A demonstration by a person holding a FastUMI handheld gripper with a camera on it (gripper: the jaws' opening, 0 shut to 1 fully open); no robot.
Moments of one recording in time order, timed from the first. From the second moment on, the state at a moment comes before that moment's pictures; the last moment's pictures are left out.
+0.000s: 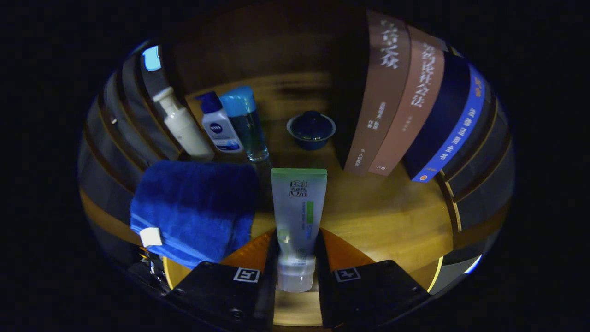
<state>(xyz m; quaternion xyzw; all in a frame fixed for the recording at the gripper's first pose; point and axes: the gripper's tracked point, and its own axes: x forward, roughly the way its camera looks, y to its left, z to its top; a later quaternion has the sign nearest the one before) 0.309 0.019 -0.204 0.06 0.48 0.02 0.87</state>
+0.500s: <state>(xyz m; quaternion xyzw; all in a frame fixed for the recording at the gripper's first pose) 0.308 0.012 -0.195 0.07 0.47 0.01 0.88</state>
